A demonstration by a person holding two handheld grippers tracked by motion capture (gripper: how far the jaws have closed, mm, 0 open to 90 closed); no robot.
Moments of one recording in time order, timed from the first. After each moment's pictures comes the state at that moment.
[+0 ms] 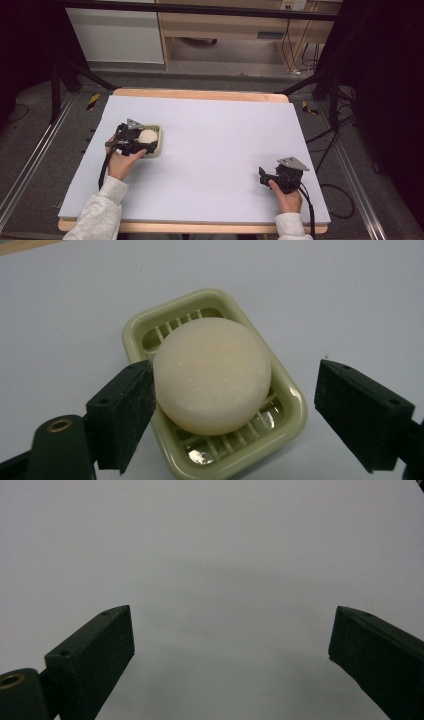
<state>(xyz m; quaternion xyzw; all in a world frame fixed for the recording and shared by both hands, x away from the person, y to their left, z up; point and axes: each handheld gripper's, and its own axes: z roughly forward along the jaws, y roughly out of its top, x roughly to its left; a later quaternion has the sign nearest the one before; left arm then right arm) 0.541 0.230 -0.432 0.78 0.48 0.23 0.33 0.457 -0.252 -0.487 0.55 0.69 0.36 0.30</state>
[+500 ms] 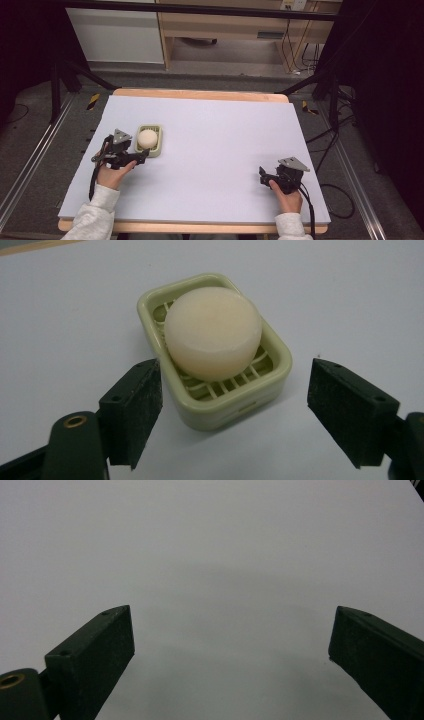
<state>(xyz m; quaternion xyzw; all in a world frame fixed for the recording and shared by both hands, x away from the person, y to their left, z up) 0.498 0.257 -0.437 0.76 0.47 0.25 0.37 0.456 -0.253 -0.487 0.55 0.69 0.36 0.30</state>
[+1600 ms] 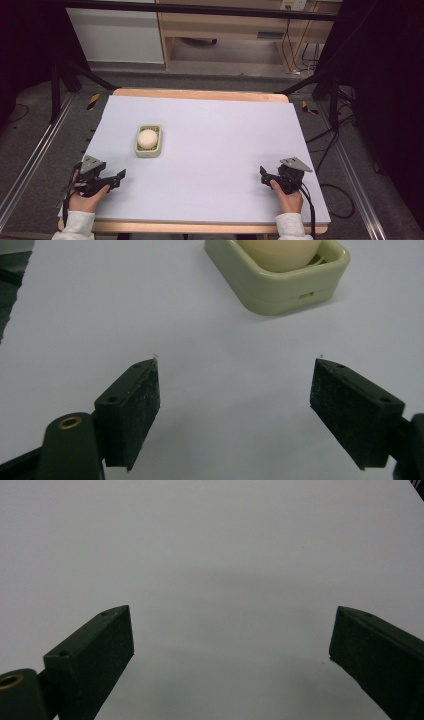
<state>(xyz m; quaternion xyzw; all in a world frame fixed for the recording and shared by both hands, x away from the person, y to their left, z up) 0.438 0.322 -0.472 0.73 0.52 0.25 0.37 0.455 -0.256 -0.487 0.56 0.68 0.38 0.29</state>
